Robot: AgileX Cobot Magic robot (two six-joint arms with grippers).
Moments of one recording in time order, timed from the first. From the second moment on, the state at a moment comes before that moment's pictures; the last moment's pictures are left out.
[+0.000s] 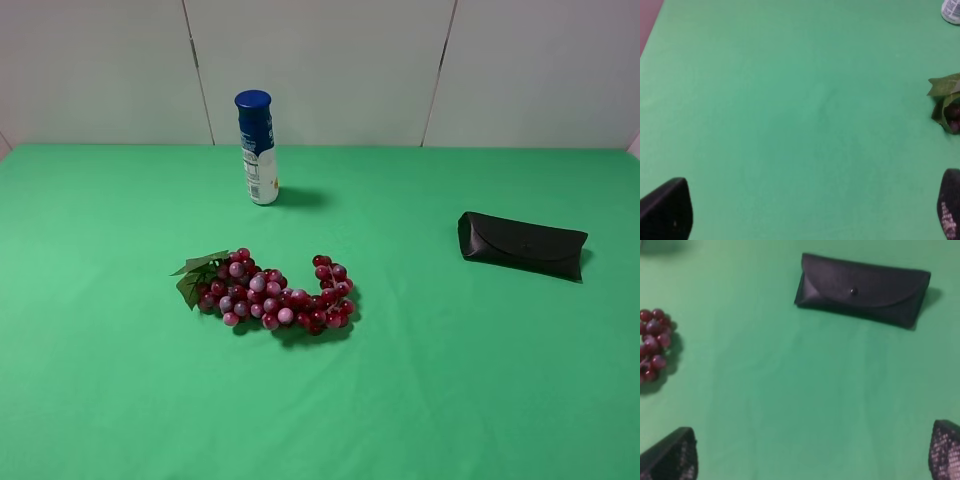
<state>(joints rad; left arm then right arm) -0.03 -0.01 -0.48 0.10 1.06 -0.08 -0.07 0.18 -0.54 0.18 1.09 -0.15</state>
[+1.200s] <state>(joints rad) -0.03 -0.01 -0.48 0.10 1.06 -0.08 -0.07 0.00 -0.50 0.06 1.01 -0.07</state>
